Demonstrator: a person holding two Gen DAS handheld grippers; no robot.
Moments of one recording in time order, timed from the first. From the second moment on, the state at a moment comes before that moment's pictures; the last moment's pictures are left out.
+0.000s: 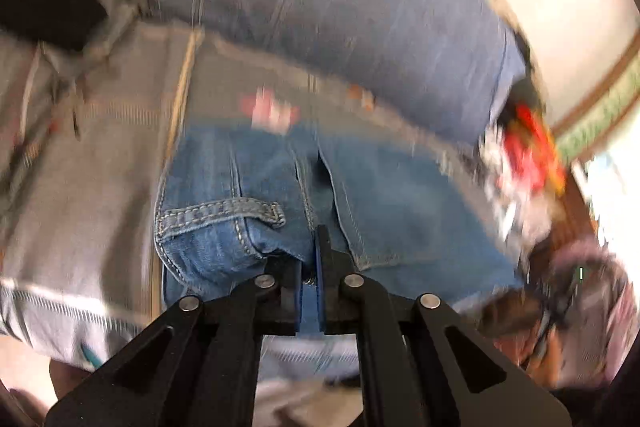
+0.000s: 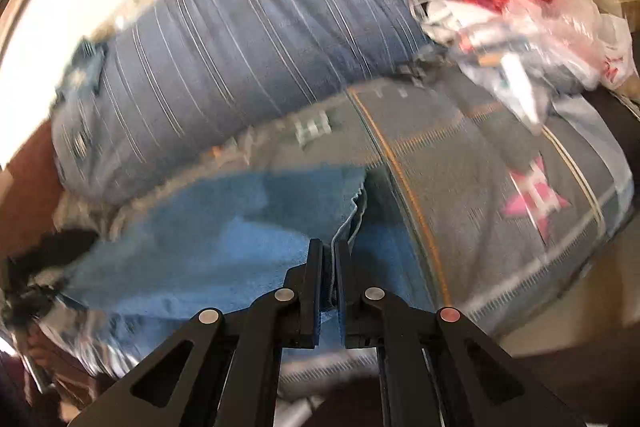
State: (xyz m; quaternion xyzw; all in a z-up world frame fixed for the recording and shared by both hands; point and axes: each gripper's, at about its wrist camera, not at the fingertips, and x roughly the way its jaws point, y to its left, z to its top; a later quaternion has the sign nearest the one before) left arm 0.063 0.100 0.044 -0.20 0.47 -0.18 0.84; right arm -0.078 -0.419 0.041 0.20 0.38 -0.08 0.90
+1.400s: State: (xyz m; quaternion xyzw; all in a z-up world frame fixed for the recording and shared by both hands) left arm 0.179 0.111 -0.018 -0.29 0.56 -0.10 0.77; right arm 0.051 -0.494 -0.025 0.25 0.43 -0.14 0.86
